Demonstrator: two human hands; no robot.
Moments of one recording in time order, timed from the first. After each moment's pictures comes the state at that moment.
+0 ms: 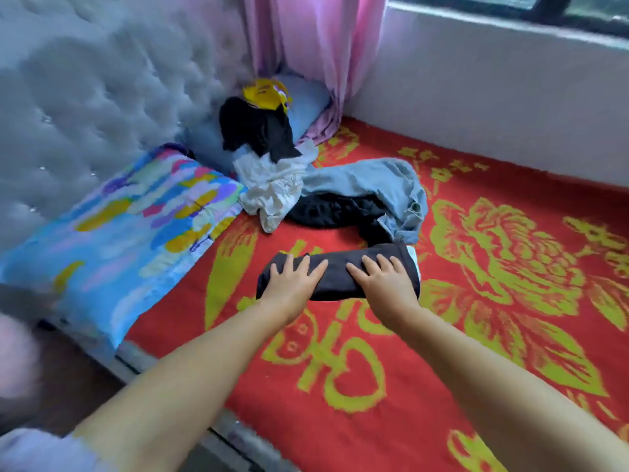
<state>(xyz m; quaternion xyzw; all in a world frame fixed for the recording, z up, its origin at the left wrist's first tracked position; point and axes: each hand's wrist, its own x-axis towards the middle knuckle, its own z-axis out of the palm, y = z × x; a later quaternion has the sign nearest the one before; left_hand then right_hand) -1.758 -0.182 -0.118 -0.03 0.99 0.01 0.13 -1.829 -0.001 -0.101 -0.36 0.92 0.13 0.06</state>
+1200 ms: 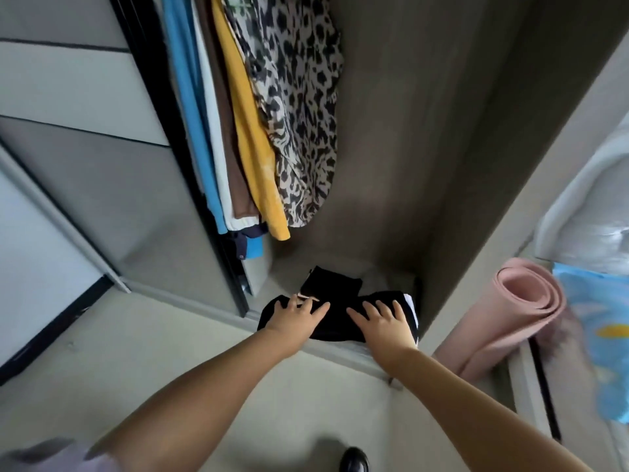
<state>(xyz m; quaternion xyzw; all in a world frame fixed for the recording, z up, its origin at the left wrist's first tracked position) -0.793 -0.440 -0.073 -0.62 0.75 0.06 0.22 -0.986 -0.468 -0.099 -0.86 0.50 0.13 0.01</state>
